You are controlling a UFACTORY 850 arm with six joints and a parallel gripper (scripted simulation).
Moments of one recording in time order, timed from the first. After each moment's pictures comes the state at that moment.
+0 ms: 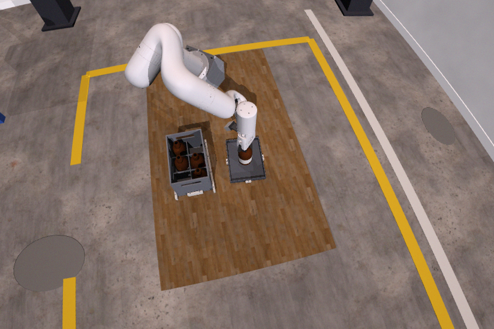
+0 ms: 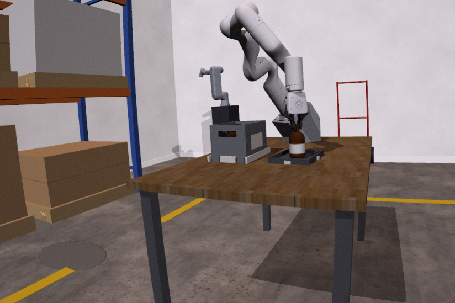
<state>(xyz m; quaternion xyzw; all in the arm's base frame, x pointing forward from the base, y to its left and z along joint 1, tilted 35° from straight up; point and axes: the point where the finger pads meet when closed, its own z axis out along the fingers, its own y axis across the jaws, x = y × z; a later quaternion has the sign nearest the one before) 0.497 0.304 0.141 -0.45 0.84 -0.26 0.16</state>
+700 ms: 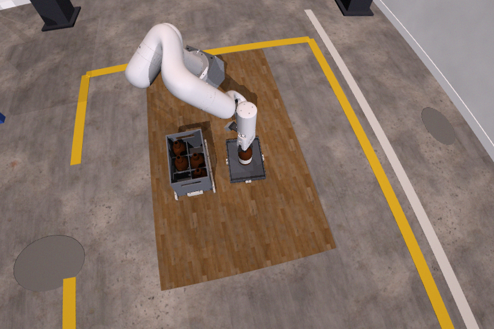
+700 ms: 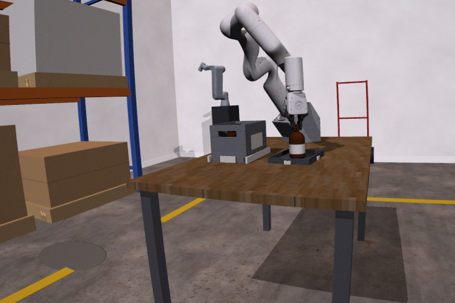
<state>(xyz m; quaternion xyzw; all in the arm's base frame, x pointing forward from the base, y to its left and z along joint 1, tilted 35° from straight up) 0.498 0.304 0.139 -0.45 0.84 -0.26 0.16</state>
